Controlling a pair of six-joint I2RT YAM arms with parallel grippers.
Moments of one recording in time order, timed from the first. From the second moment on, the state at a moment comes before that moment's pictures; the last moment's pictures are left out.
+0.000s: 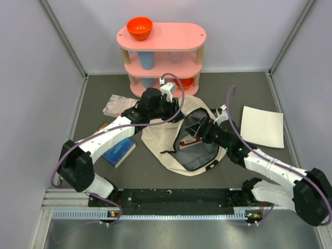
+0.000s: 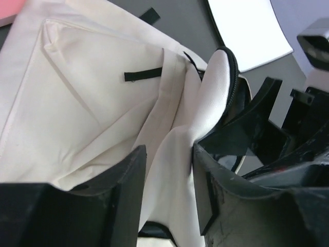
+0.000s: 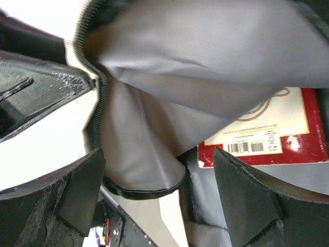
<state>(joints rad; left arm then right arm) -0.65 1.49 1.17 -0.17 0.26 -0.36 0.63 1.07 0.49 0.27 -0.08 0.92</state>
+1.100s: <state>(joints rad) -0.54 1.42 0.99 0.19 0.76 -0.57 0.57 0.64 0.52 -0.01 -0.13 0.88</state>
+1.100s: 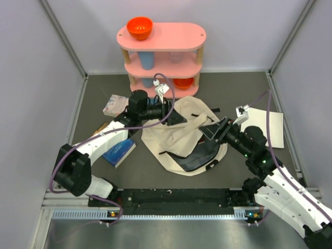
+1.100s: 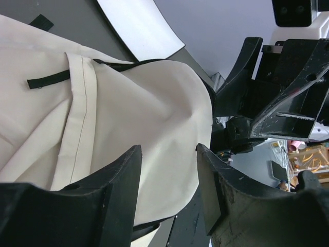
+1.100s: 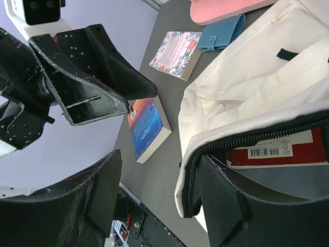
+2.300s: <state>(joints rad) -0.56 1.48 0.99 0.29 0.87 -0.66 0.57 0.75 0.54 0.10 -0.22 0.89</state>
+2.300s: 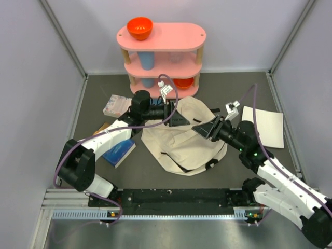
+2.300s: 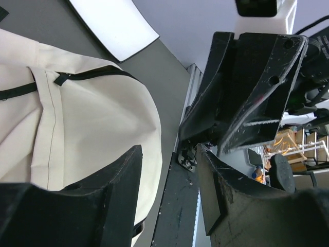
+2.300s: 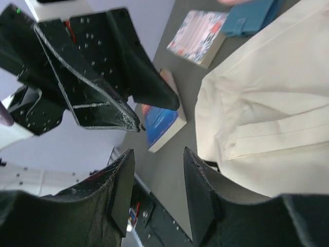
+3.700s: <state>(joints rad) -0.56 1.50 0.95 0.46 1.00 -0.73 0.57 0.86 0.51 0.39 -0.39 0.94</state>
